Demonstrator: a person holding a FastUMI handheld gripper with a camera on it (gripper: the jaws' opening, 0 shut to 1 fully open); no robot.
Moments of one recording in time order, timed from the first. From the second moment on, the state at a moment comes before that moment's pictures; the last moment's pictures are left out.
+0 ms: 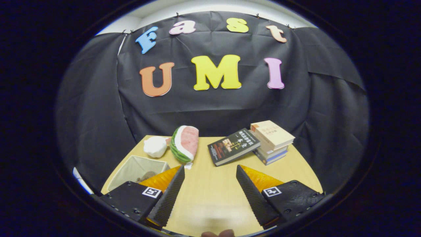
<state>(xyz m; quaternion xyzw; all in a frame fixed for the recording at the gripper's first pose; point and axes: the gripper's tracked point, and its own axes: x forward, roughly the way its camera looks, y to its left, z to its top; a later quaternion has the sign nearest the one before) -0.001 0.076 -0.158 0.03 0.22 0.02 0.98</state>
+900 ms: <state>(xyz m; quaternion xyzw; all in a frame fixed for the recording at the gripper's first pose) 0.022 -0.118 -0.359 0.03 0.37 0.01 0.93</state>
